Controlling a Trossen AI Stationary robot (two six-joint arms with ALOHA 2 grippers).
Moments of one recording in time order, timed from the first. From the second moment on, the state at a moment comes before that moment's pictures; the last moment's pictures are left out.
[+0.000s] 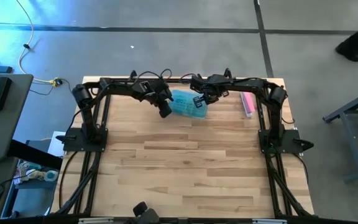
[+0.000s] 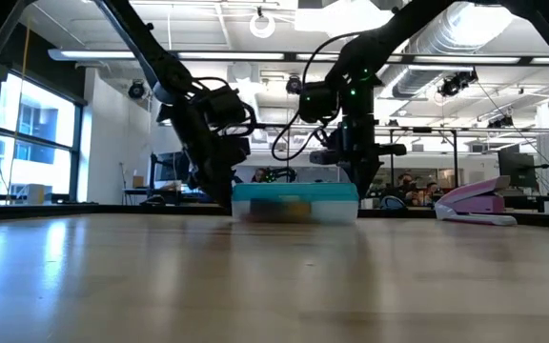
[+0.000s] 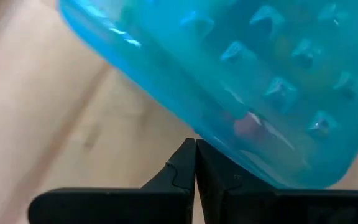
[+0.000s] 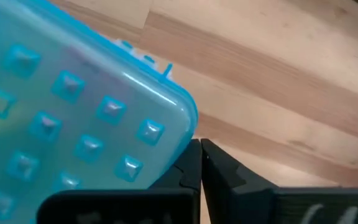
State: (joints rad) left arm 0.68 1.86 1.04 -0.24 0.14 0.04; right arm -0.49 1.97 1.44 -0.94 0.23 0.69
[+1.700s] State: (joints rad) left arm 0.49 1.64 1.04 -0.14 0.24 -0.02; right arm -0.33 1.78 1.44 -0.91 0.08 0.83
